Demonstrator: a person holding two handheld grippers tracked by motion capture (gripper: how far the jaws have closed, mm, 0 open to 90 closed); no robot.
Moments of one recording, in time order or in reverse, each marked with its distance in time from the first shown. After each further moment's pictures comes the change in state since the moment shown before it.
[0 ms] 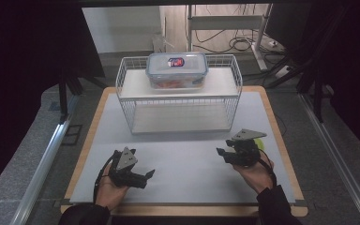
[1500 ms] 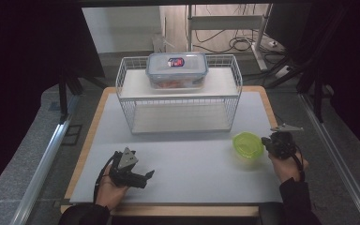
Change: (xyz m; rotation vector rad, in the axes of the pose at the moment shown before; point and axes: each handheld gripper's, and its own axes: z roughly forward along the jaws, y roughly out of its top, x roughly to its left) left arm 0.002 -0.005 0.006 0.049 -0.004 -0.027; right arm -0.105 -0.045 -0.025 0.083 -0.304 0.209
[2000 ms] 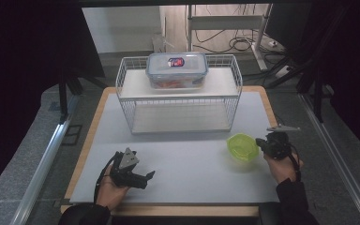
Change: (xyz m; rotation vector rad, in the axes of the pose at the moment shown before) left arm -0.001 0.000 0.001 0.013 -0.007 0.009; right arm 0.013 0.002 0.003 0.002 0.084 0.031
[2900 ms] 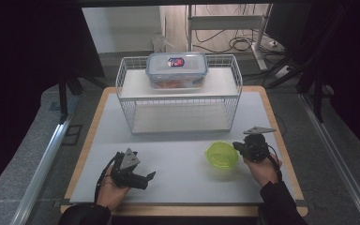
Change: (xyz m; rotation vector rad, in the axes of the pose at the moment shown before) left arm -0.002 0.000 0.001 -0.001 -0.005 0.005; right arm 0.058 0.008 0.015 0.017 0.151 -0.082
